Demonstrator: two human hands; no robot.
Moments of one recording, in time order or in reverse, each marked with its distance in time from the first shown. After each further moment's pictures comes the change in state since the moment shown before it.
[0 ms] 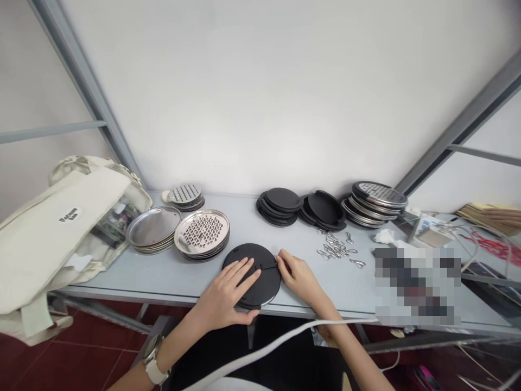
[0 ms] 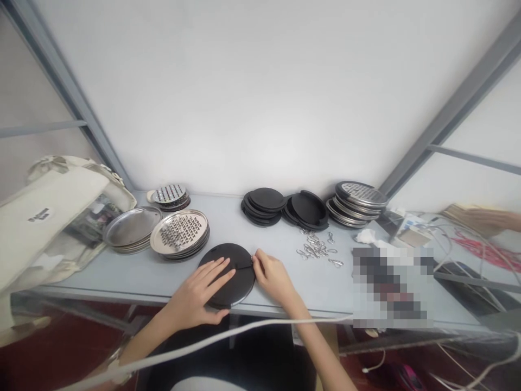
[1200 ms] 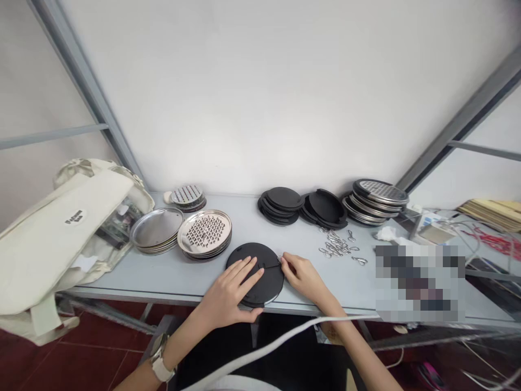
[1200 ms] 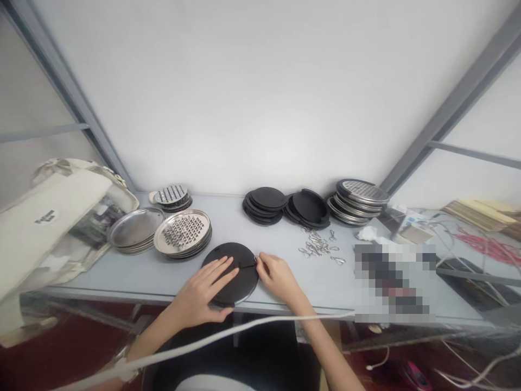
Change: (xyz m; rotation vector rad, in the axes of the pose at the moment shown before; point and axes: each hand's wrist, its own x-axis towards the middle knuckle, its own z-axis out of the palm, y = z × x) left_hand 0.000 -0.001 0.001 -0.046 -0.001 -0.005; right_hand -0.004 0.002 -0.002 0.040 -0.005 -0.022
